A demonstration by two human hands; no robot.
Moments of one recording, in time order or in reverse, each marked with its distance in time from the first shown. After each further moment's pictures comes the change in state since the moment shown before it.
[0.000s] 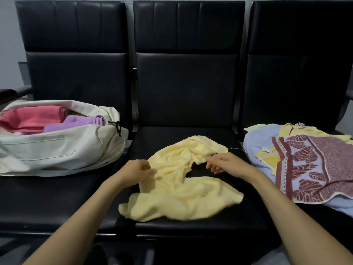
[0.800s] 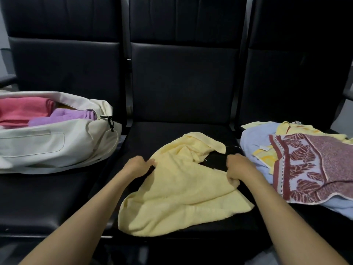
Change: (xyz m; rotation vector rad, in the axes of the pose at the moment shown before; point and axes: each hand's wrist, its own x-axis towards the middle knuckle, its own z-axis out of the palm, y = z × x) left_hand 0.038 0.016 0.024 -0.045 0.082 -0.300; right_hand 0.009 0.010 -0.009 -0.911 0.149 0.450
